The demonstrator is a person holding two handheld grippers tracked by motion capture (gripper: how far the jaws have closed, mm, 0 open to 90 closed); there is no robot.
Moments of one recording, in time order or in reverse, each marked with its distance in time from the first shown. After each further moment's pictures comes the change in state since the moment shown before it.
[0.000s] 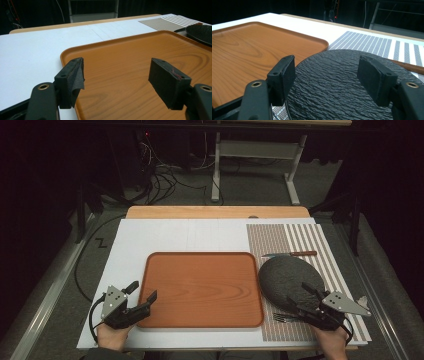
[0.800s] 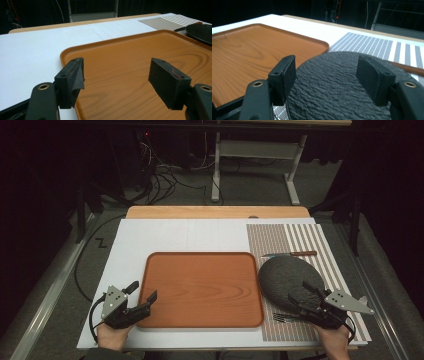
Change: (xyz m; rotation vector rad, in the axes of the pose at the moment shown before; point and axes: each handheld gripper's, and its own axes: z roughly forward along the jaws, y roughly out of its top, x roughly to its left) left arm 0.000 0.000 0.001 0.004 -0.003 0.001; right arm -0.004 0.006 -0.002 -0.002 0.019 0.006
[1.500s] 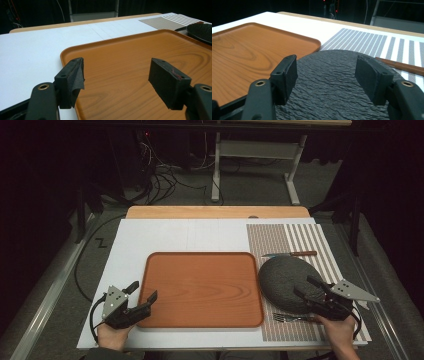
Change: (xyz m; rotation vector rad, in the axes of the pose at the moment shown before) left arm -0.001 0.000 0.000 0.001 0.005 0.002; right arm -0.025 0.010 0.003 0.051 0.000 0.036
